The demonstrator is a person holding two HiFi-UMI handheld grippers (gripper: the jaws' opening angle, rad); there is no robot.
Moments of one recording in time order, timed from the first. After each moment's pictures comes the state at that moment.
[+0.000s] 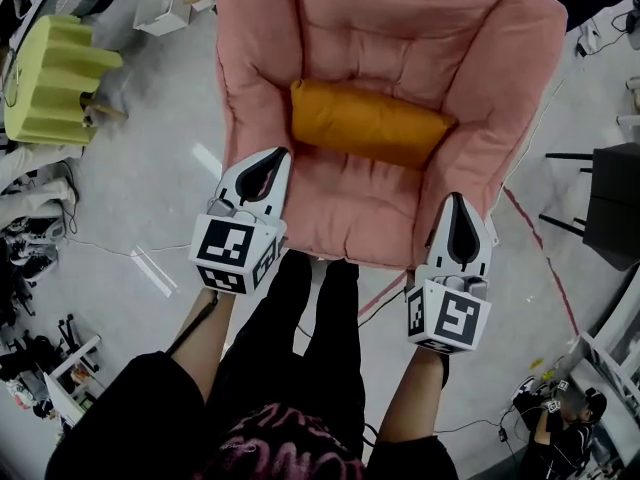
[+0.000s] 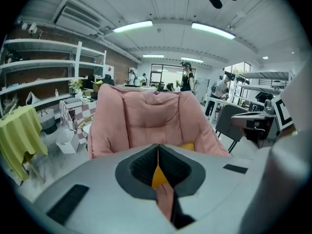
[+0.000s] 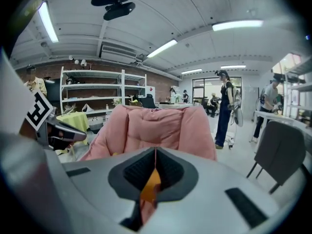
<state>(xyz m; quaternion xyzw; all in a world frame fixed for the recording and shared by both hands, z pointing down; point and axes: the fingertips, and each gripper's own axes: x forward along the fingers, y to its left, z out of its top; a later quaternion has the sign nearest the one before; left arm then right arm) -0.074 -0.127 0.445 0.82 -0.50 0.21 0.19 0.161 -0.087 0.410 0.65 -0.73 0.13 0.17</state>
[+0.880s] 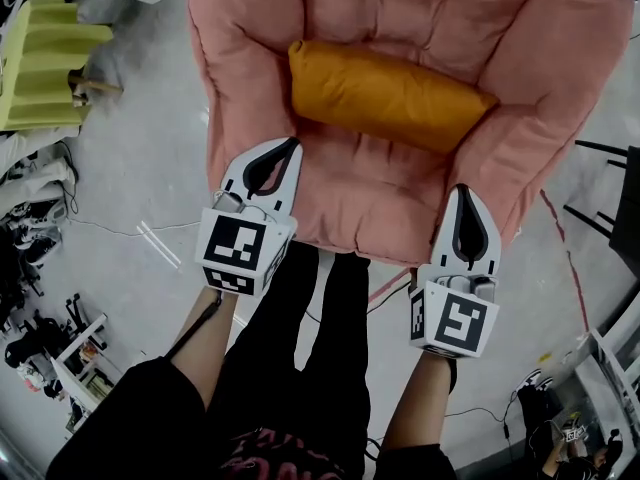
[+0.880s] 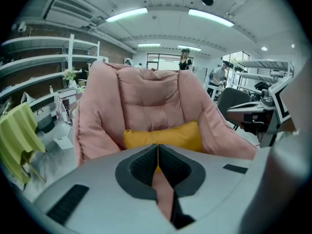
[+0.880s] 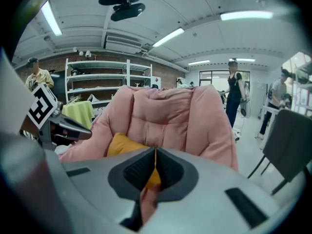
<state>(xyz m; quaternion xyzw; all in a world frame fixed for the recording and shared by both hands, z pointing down) -0.063 -0.122 0.558 0.81 -0.47 0.27 0.20 0.149 -0.092 0.521 0.61 -0.74 0.16 0.21</state>
